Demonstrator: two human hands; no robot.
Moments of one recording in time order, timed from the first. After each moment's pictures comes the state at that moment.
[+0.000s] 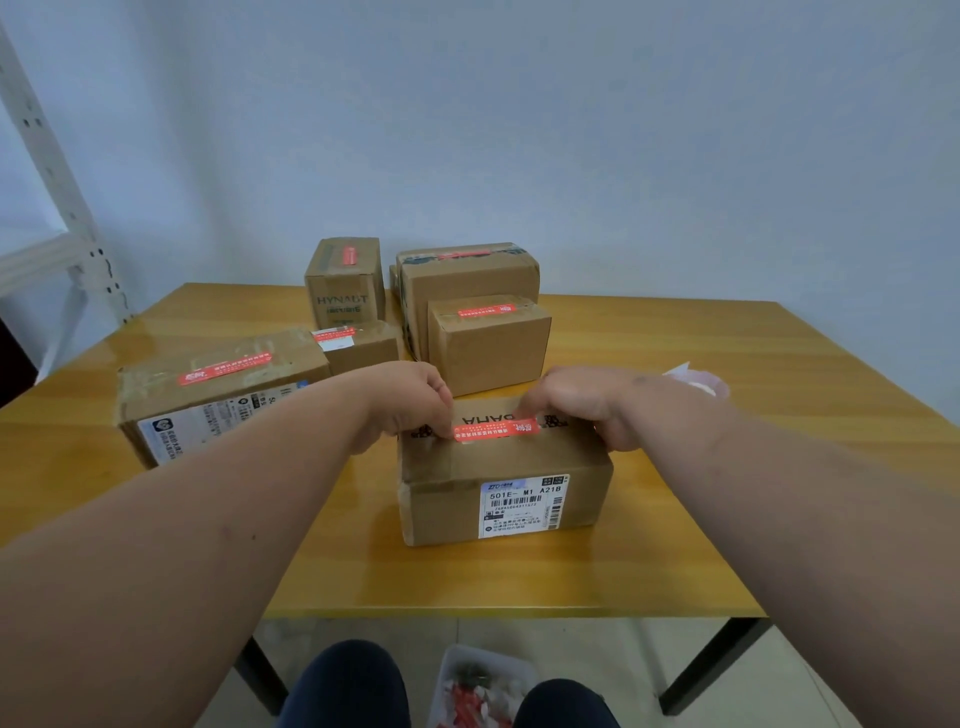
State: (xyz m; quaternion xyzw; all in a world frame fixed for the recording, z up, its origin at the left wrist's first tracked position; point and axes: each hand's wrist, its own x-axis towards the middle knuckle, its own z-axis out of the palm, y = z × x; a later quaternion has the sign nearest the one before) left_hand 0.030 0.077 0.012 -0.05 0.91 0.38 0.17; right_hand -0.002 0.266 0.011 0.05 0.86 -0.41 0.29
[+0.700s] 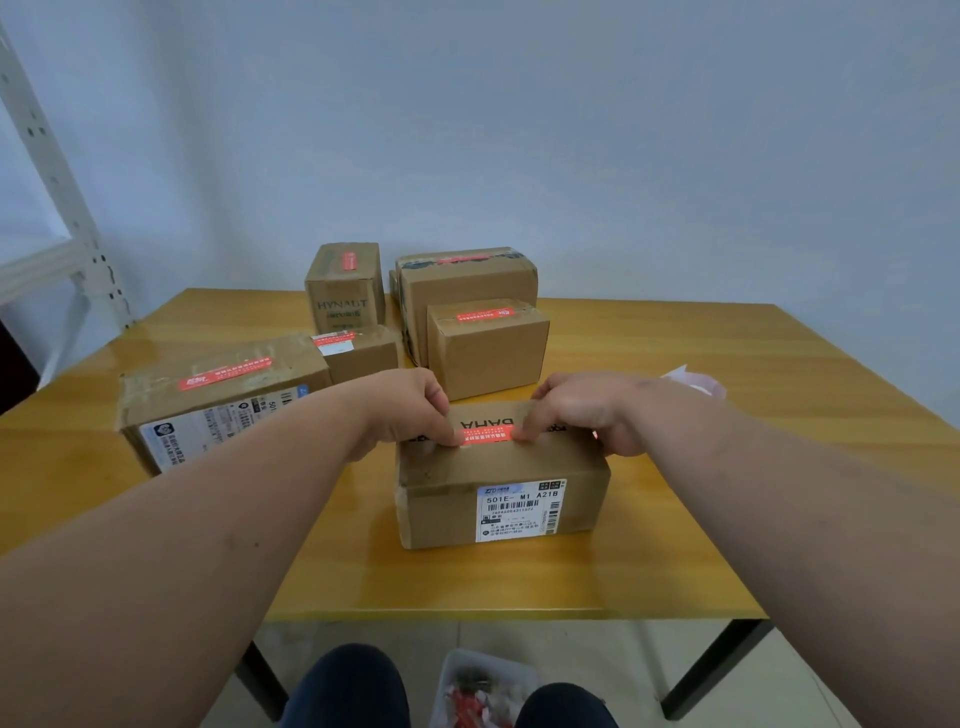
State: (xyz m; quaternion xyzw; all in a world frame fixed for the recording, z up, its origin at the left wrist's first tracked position) left_hand 0.030 0.075 0.007 -0.05 0.91 0.38 0.17; right_hand -0.004 0.273 0.009 0.03 0.86 -0.41 0.29
